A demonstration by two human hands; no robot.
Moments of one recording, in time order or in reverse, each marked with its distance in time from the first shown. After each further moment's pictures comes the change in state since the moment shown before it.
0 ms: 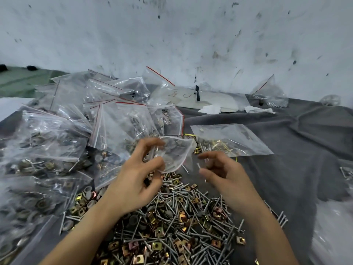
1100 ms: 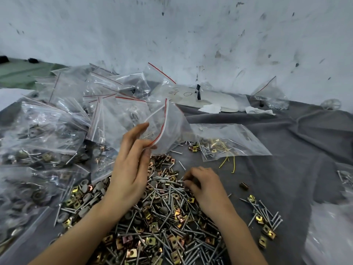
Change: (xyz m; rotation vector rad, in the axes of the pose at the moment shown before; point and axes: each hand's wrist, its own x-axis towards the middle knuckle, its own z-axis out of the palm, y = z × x) left_hand -0.002 0.008 0.014 -0.130 0.352 -0.196; right_hand 0.006 0.031 0.030 -0.725 -0.072 -0.037
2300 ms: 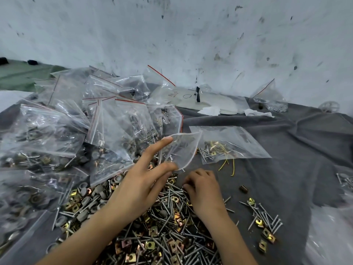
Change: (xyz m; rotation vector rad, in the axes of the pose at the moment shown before) left_hand -0.006 -0.003 0.003 0.114 -0.300 0.268; right_hand 0.005 -0.001 0.014 -0.169 0.037 0.119
